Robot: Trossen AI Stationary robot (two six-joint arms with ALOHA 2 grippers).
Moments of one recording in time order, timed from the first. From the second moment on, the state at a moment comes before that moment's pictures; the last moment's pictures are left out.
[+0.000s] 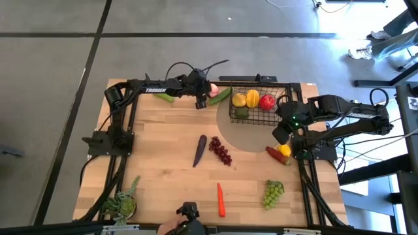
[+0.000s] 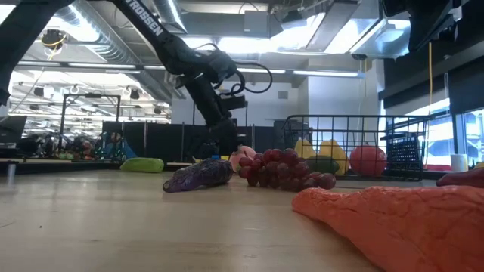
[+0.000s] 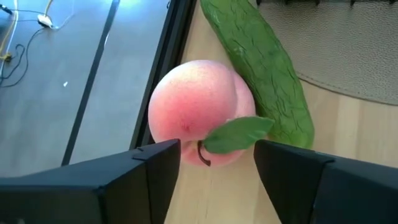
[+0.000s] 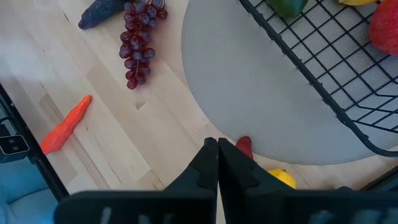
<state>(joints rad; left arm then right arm) 0.57 1.91 1.26 -0.08 -0.12 0.48 -0.01 0.95 1.14 -1.28 0.01 0.76</state>
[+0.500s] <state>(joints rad) 0.59 1.91 1.26 -0.12 -0.07 0.50 -0.01 0.95 1.14 -1.28 0.01 0.75</state>
